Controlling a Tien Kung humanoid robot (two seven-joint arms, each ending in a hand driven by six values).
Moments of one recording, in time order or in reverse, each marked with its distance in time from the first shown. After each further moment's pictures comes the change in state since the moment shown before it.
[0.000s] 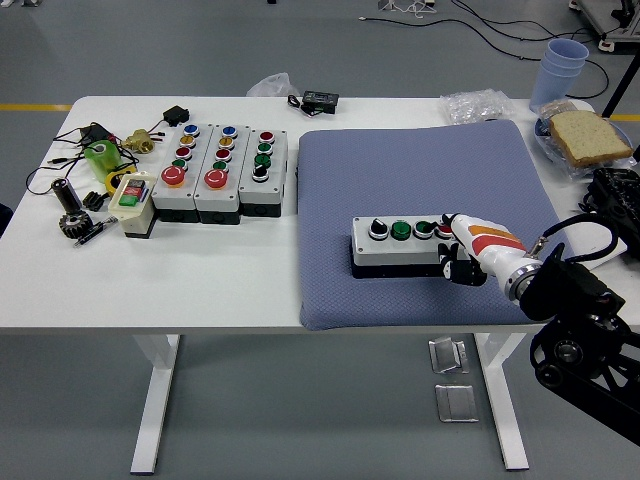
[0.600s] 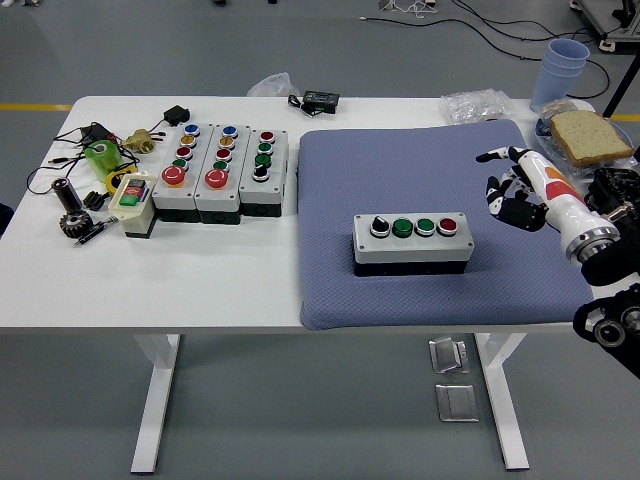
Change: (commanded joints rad) left arm -0.002 0.000 -0.007 0.000 0.003 0.000 -0.001; right arm -0.164 -0.048 0.371 0.026 0.262 -0.183 0.283
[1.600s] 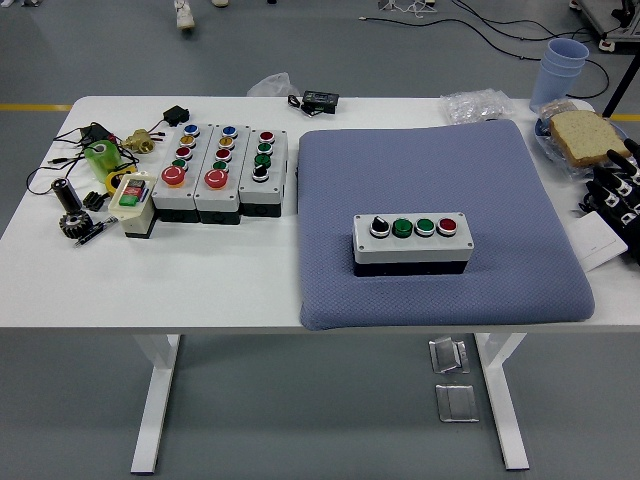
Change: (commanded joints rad) left arm 0.001 0.000 -0.008 0.000 0.017 -0.006 0.003; right arm -0.357 0.054 0.451 -0.054 0.940 0.266 0.394
